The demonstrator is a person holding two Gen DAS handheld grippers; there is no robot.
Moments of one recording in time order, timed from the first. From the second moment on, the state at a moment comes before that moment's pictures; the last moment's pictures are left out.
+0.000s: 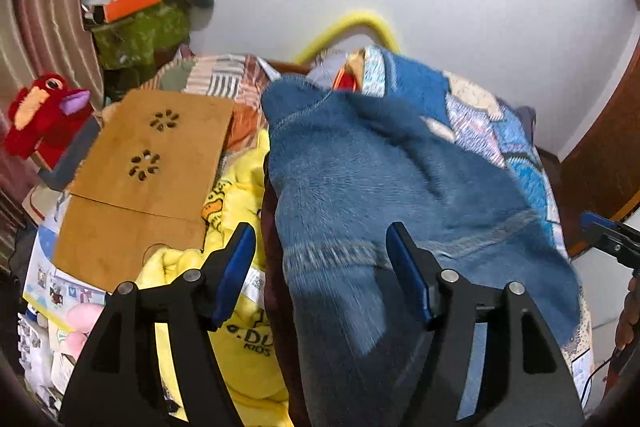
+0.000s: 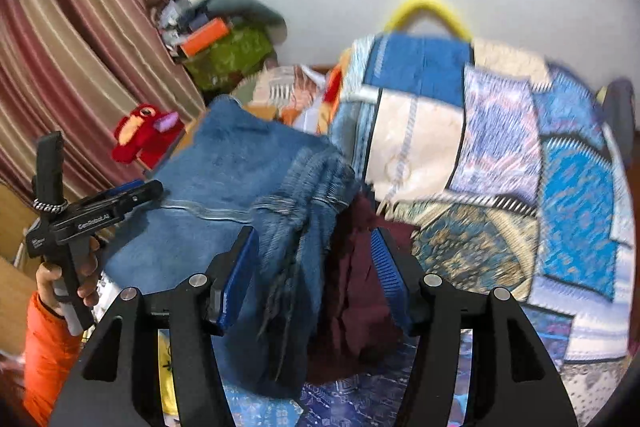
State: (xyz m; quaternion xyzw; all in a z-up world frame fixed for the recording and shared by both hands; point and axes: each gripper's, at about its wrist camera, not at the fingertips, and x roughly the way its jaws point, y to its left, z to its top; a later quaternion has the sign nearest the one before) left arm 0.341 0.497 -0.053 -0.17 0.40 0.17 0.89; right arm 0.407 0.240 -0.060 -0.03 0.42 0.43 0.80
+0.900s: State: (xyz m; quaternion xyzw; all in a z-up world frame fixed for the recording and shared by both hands) left arm 0.061 0.239 0.109 -0.01 0.05 0.20 0.98; right arm 0.163 0.116 0.045 0.02 0.07 0.47 0.88
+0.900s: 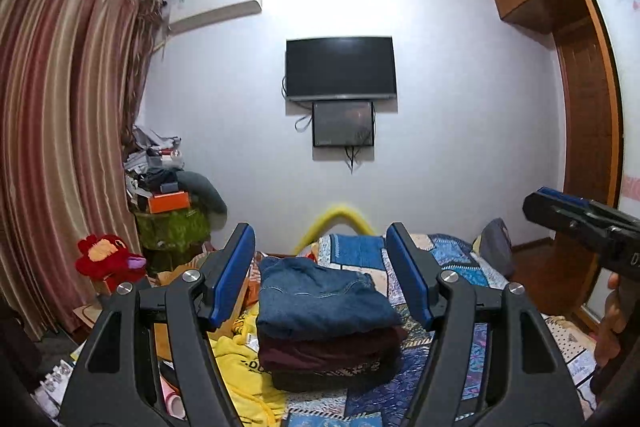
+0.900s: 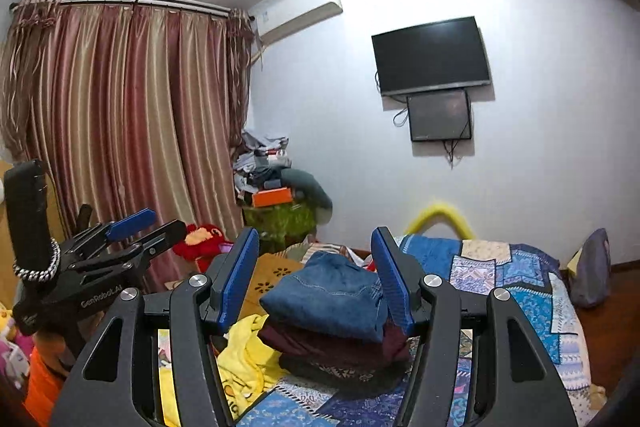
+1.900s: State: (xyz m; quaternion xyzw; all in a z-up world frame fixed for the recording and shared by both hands) left arm 0.041 0.226 0.080 -0.02 0.05 0.24 0.97; right arm 0.154 0.112 0.025 0.00 0.09 0.42 0.90
